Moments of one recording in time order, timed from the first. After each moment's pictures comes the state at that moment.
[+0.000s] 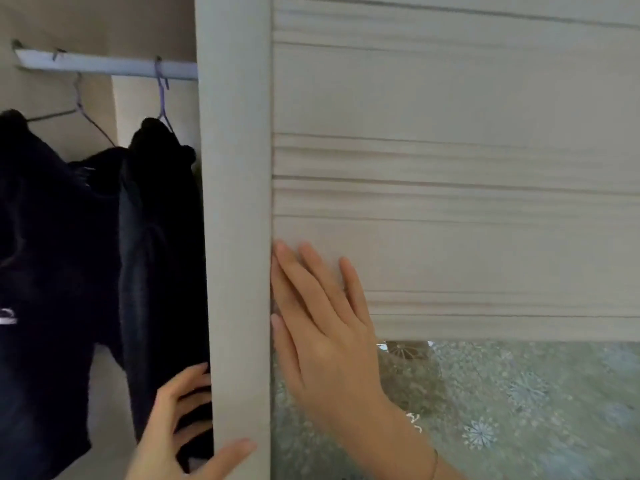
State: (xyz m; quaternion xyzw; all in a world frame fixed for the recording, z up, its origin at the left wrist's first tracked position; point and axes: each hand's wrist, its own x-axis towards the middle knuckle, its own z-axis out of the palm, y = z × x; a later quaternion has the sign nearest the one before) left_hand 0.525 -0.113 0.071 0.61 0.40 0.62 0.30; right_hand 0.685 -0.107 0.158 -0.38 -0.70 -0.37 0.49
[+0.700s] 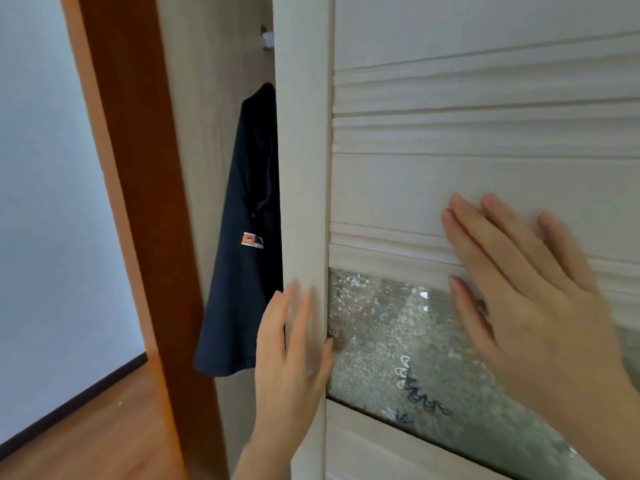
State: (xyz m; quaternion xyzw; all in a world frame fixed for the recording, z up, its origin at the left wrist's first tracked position) left_hand 0.423 -0.113 0.041 0.61 0.53 0.54 -0.25; right_hand 0.643 -0.102 0.160 -0.33 -0.72 -0.43 0.42
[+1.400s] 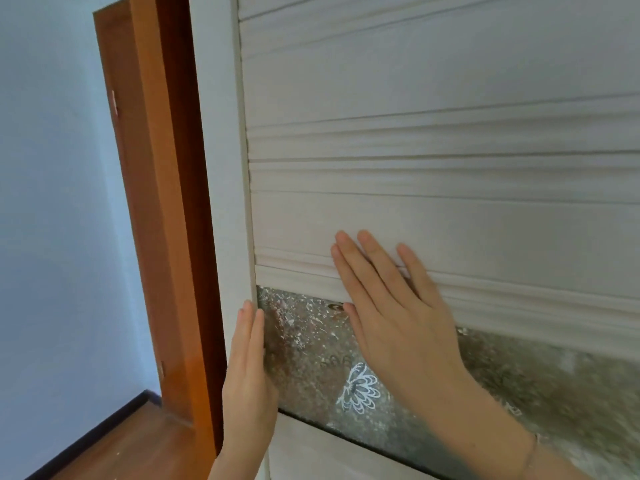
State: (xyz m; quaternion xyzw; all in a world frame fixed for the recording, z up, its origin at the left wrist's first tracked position) left_hand 0.240 -0.075 0.035 0.56 0.61 0.52 -0.20; right_hand 0.427 -0.065 0.153 -0.35 -0.73 -0.46 0.36
